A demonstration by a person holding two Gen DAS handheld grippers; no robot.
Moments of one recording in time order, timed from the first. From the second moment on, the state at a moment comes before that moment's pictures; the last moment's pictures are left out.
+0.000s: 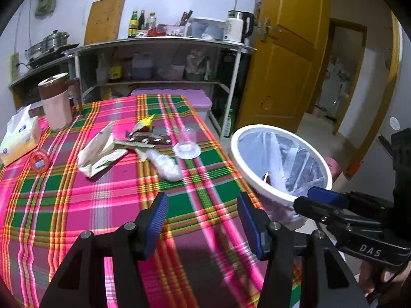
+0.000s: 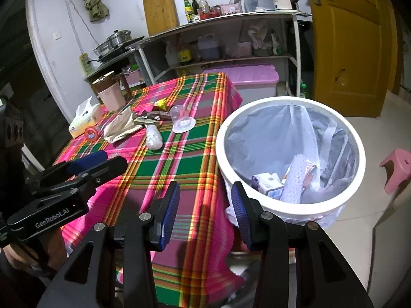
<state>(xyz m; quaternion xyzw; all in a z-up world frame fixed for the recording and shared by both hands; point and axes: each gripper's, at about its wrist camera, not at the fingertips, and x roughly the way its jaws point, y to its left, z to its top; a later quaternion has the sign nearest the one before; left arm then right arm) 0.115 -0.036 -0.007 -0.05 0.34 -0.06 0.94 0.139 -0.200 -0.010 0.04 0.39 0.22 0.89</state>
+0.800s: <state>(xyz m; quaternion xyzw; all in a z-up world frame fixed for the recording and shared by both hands) 0.111 0.039 -0.026 -0.08 0.36 0.01 0.93 0.159 -0.132 -0.017 -0.02 0.40 0.28 0.87</state>
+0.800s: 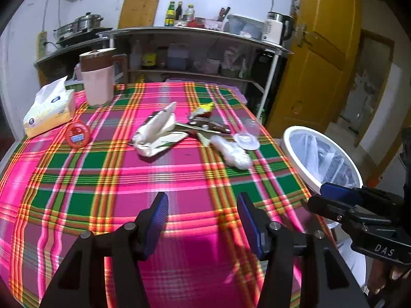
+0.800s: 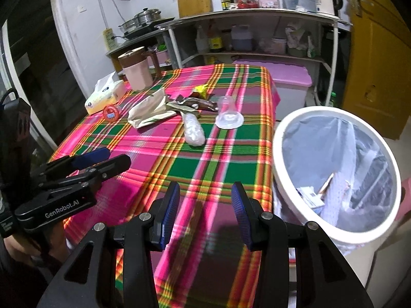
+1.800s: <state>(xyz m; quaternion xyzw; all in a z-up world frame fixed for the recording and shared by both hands) 0.200 0.106 -0.034 -0.08 0.36 0.03 0.93 0.245 -0.062 -0.042 -0.05 0.43 0.31 0.85</state>
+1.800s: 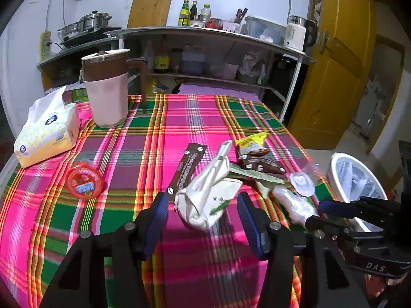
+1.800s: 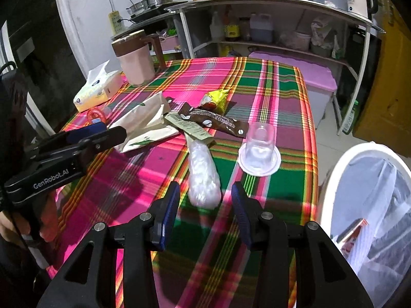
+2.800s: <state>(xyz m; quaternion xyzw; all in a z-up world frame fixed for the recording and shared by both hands) 0.168 0.071 -0.024 -0.06 0.34 0.03 0.94 0.208 -0.083 -0.036 -0.05 0.43 0.30 0.85</state>
